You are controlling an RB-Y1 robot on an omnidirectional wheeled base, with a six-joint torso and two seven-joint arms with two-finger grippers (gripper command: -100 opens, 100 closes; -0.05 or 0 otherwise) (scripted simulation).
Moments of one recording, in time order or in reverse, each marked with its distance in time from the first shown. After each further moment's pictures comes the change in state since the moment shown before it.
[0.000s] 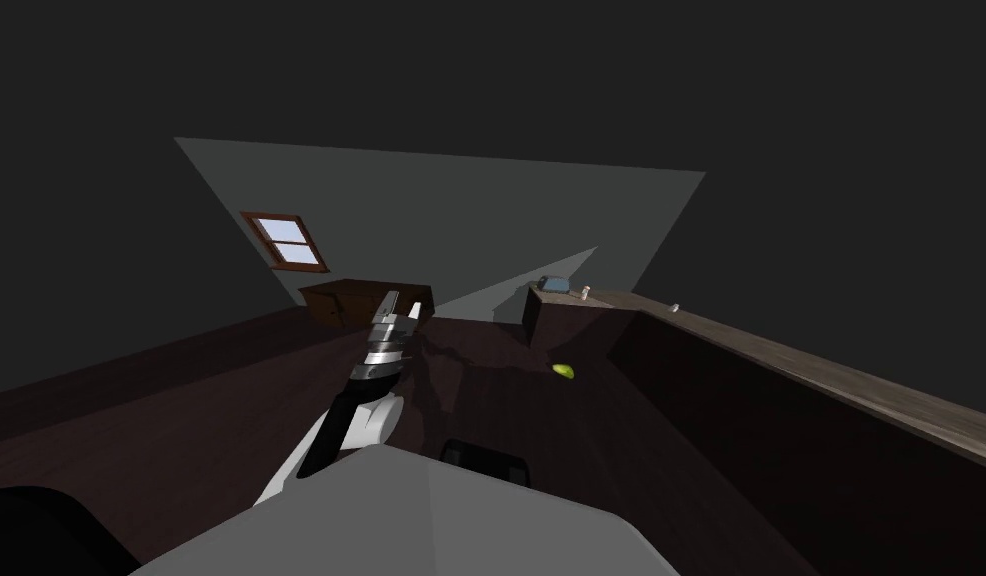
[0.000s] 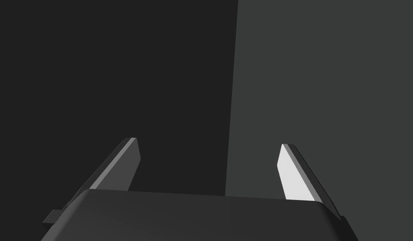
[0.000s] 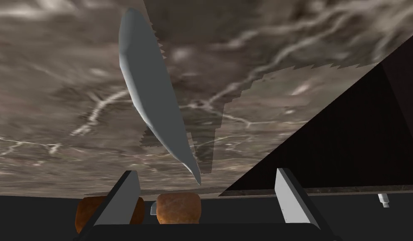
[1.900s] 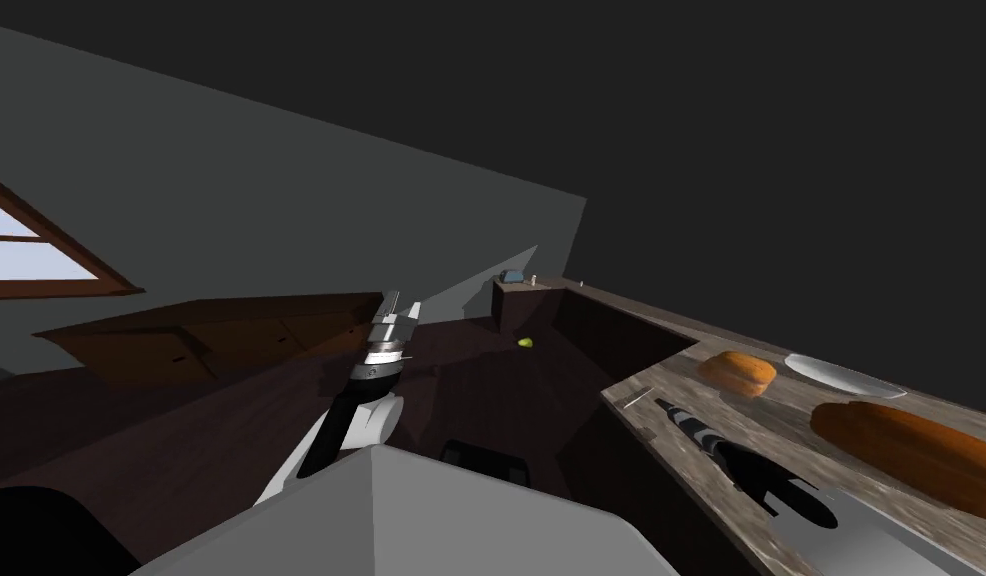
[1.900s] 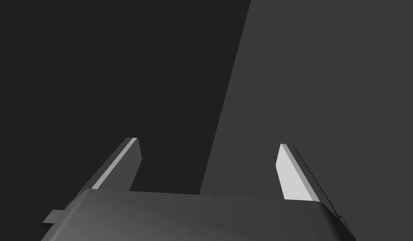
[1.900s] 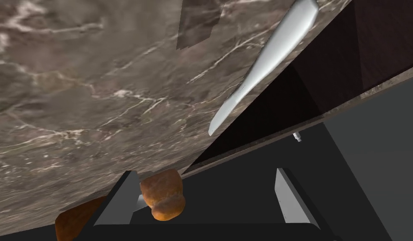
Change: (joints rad) left arm 0.000 0.000 0.000 0.000 0.000 0.000 0.000; right arm -0.254 0.029 0.003 -0.209 0.133 -0.227 0.099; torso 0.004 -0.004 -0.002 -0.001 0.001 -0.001
